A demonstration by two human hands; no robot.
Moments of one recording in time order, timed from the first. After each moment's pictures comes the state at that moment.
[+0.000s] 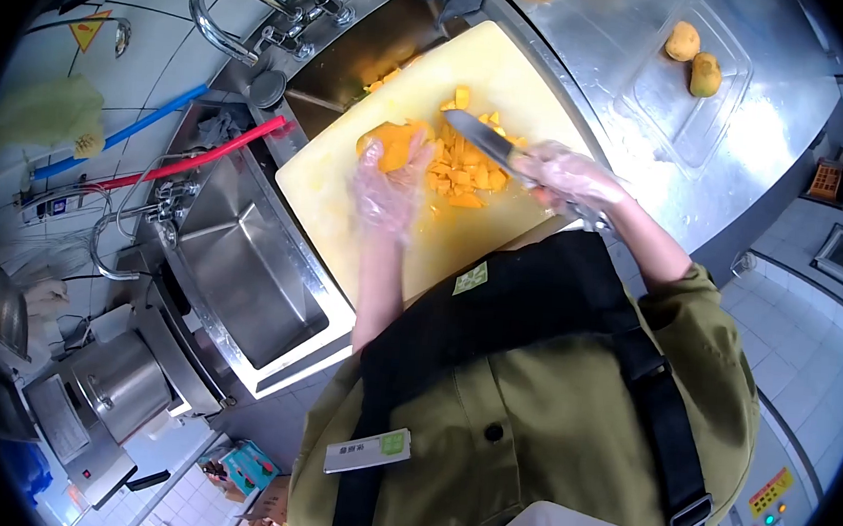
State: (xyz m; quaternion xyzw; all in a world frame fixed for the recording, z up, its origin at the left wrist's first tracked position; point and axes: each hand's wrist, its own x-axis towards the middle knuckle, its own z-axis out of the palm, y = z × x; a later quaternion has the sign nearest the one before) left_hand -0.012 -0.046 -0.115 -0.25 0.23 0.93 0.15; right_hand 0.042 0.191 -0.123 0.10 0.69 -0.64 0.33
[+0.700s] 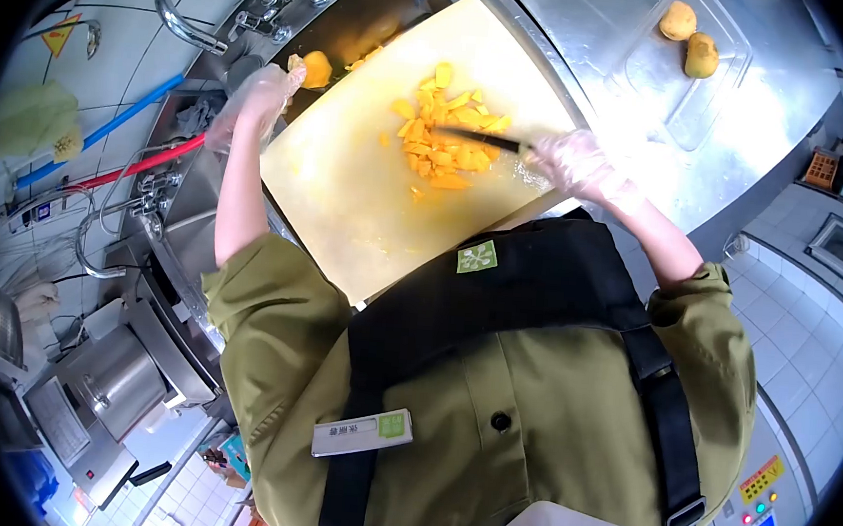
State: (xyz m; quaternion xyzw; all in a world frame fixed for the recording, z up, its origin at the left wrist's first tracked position) left_hand -0.187 -0.127 -0.112 -0.02 0.95 0.21 0.23; right_hand 0.063 0.222 -0.135 -0.19 0.96 -0.19 0.10
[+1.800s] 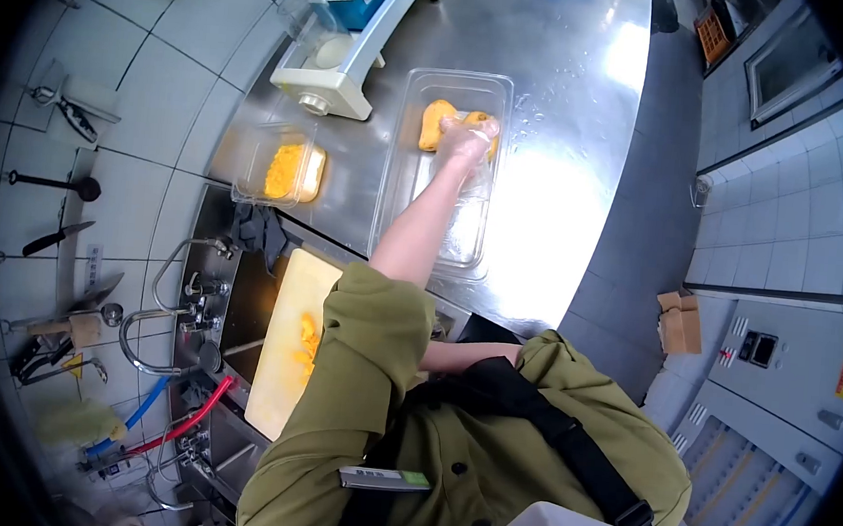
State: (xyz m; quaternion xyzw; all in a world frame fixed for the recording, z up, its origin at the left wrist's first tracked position) left_hand -0.035 0.447 -0.112 0.16 0.78 0.48 0.37; right_hand 0.071 0.188 -0.240 -0.21 0.93 -0.29 -0.07
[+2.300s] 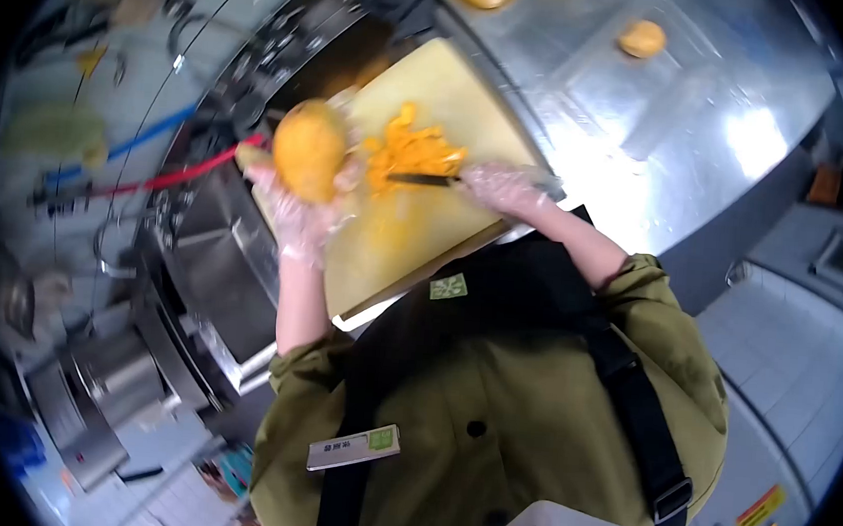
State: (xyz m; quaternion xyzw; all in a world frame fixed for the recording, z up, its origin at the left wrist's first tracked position) left_hand -0.008 -0.020 -0.020 0.04 0.19 0.91 0.37; right_hand 0.053 0.197 -0.194 -0.17 0.94 -0.26 0.14
